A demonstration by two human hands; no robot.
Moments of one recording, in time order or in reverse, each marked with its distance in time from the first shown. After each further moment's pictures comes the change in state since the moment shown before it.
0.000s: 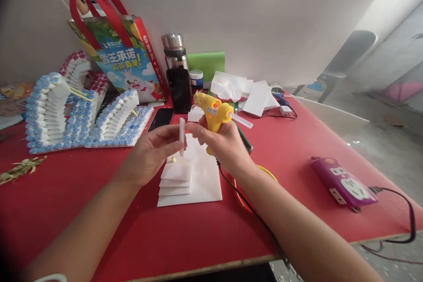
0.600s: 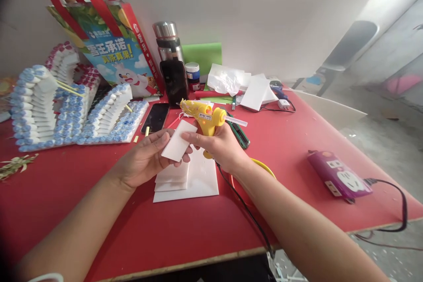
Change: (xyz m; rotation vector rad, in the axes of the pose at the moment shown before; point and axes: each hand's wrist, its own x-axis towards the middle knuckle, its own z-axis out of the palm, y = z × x) left_hand -0.001 -0.009 -0.009 -0.310 -0.269 -0.258; right_hand -0.006 0.015 -0.012 0.077 -0.196 0.099
